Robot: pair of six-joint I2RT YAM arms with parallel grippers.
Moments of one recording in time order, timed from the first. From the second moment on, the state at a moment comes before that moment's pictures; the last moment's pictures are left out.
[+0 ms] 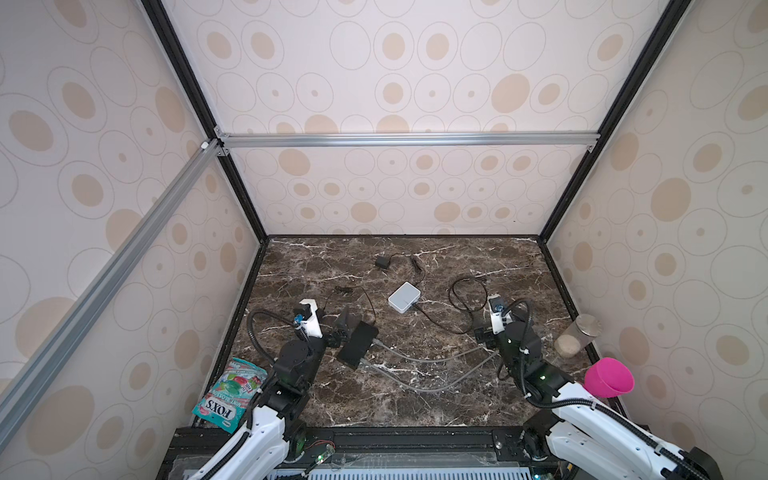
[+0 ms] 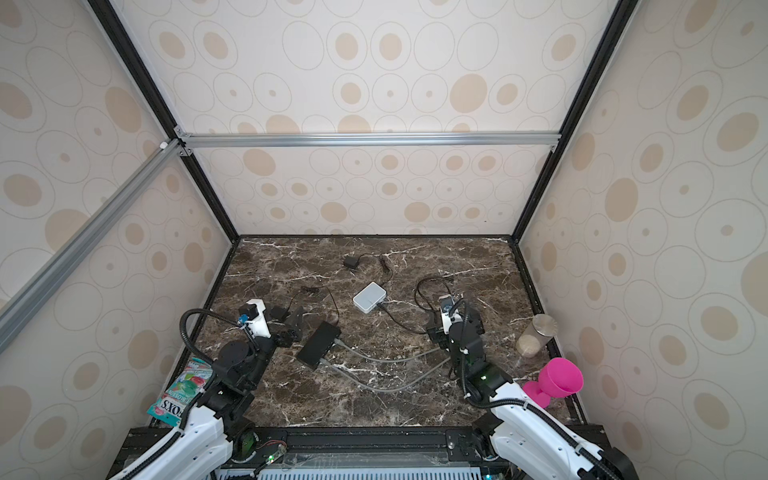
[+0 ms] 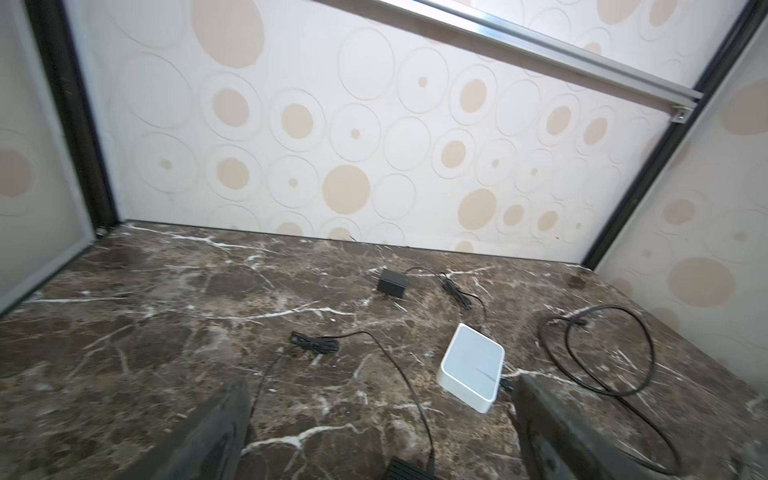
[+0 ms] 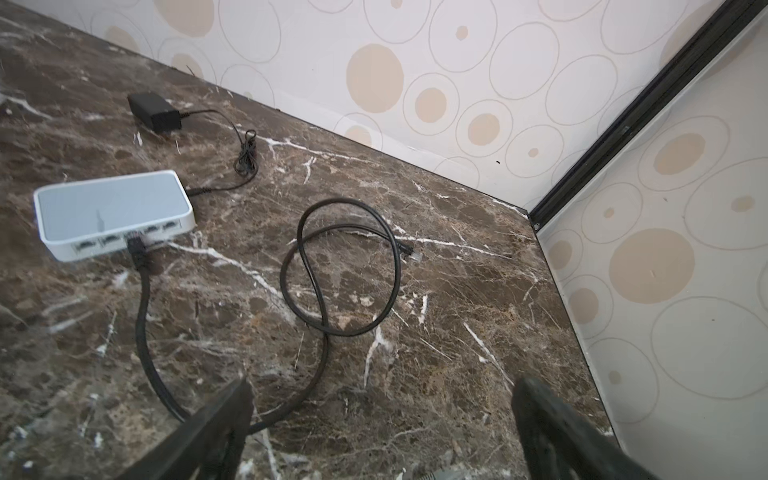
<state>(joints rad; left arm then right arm) -0.42 0.59 0.15 0.44 -0.26 -0.21 0.51 0.81 0.30 0.17 0.50 -0.21</state>
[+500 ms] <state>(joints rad) -0.42 0.65 0.00 0.82 -0.51 0.03 0.34 1.39 0.23 0.83 0.40 -0.28</state>
